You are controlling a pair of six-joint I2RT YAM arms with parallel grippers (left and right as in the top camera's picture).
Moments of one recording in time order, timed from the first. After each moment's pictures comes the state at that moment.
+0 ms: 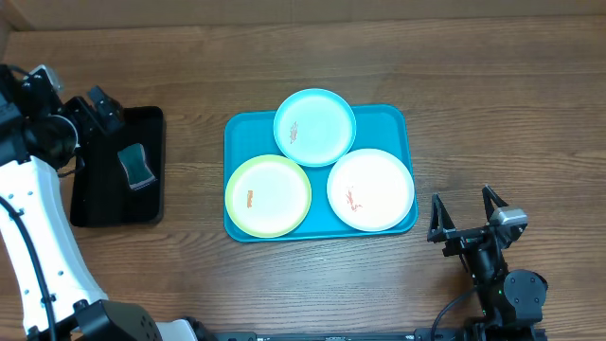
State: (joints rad) left arm 0.51 1.54 1.57 -1.01 0.31 -0.17; right arm 0.03 0.01 0.02 -0.02 -0.17 0.17
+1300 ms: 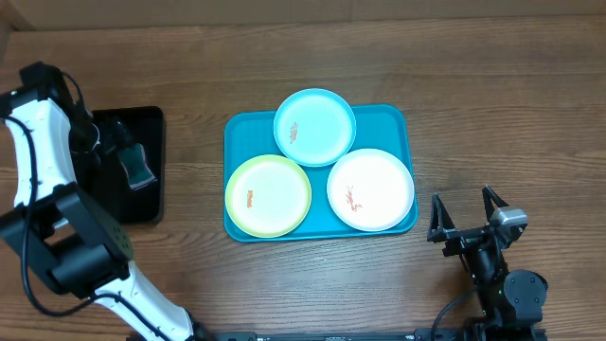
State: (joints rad) left arm 0.48 2.05 1.76 -1.21 0.04 -0.22; right arm 0.03 0.01 0.02 -0.02 -0.17 0.17
